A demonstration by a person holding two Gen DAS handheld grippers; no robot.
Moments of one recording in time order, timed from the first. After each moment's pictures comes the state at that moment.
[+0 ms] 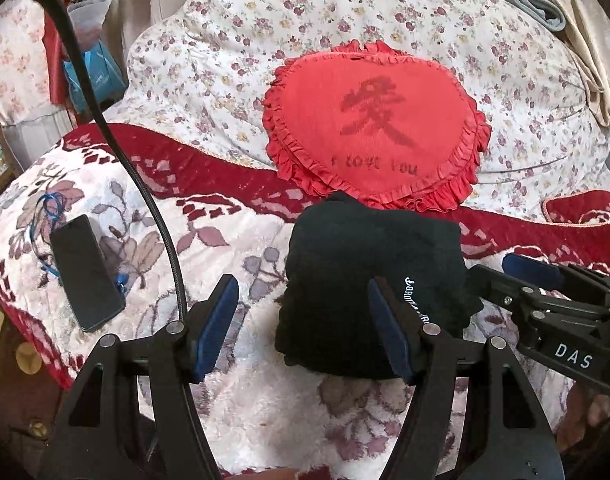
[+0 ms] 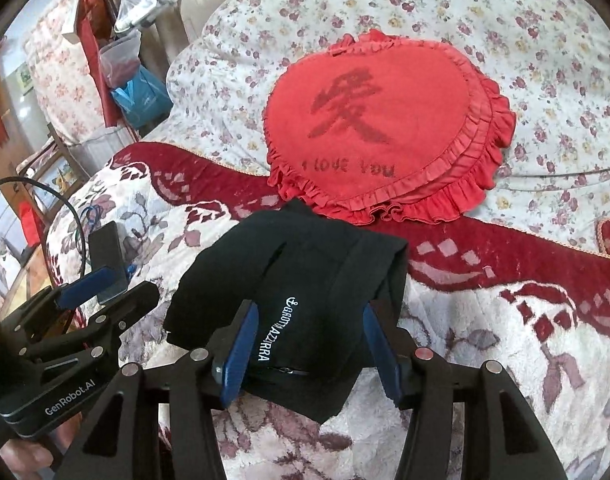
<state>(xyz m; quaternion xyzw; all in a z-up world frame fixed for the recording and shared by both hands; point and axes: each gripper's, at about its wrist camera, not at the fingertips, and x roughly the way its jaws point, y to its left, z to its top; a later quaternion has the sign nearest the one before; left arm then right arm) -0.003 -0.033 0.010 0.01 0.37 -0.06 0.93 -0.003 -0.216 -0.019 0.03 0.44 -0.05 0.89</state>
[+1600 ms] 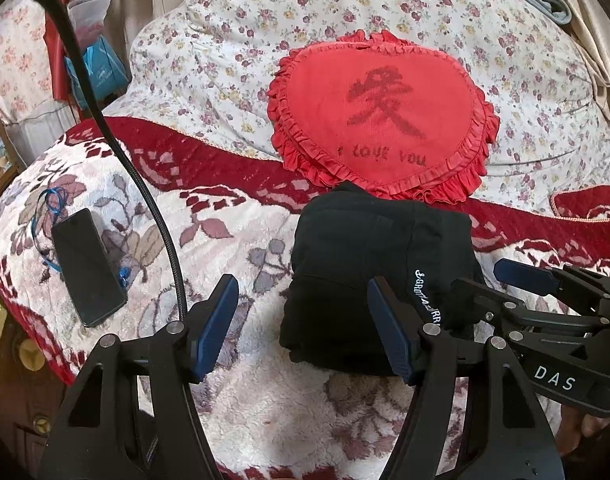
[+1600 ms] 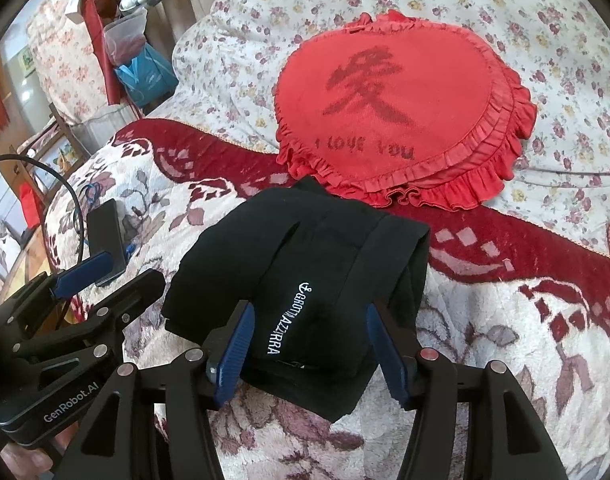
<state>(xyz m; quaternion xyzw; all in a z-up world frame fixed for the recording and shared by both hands) 0.000 -0.032 0.000 0.02 0.38 -0.05 0.92 0.009 -0.203 -0.038 0.02 0.47 -0.04 0.88</state>
